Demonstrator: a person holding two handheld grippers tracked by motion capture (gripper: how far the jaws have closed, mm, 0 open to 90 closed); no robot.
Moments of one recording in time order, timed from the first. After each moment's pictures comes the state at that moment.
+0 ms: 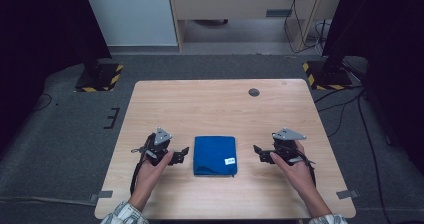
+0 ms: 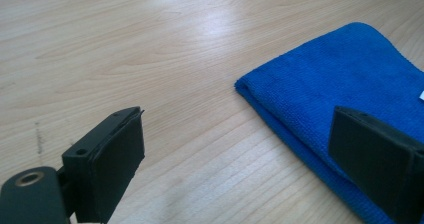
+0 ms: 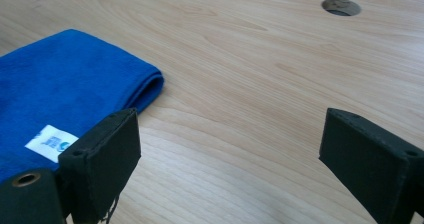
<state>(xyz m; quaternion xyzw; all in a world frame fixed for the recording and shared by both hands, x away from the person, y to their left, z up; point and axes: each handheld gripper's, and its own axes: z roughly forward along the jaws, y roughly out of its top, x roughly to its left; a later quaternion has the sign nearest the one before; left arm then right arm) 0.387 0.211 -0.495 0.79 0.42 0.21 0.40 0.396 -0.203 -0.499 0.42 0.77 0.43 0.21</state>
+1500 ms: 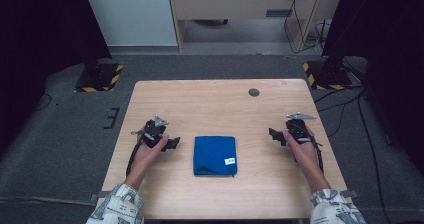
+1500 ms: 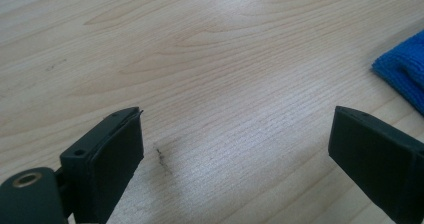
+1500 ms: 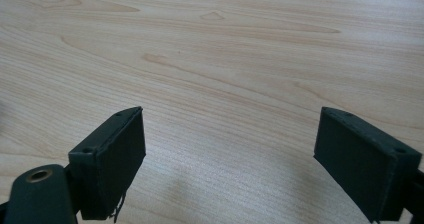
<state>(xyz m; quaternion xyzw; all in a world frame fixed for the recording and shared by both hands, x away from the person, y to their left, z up) 0.457 0.240 -0.521 0.81 0.46 0.19 0.32 0.472 -0.254 -0.521 0.54 0.73 0.37 0.20</state>
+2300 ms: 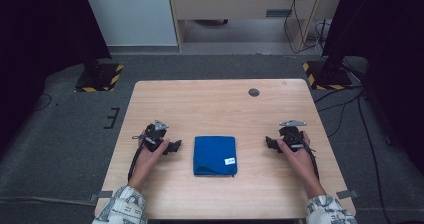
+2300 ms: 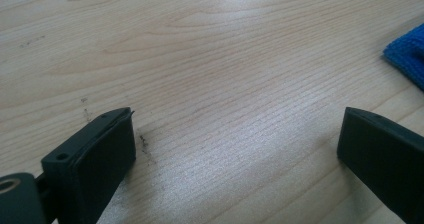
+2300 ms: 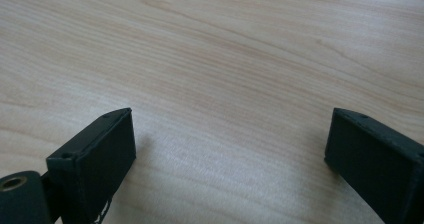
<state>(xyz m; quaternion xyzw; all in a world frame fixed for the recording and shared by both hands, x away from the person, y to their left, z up) 0.451 0.239 -0.538 0.80 0.46 0.19 0.33 0.457 -0.238 -0.540 0.53 0.76 0.32 0.22</state>
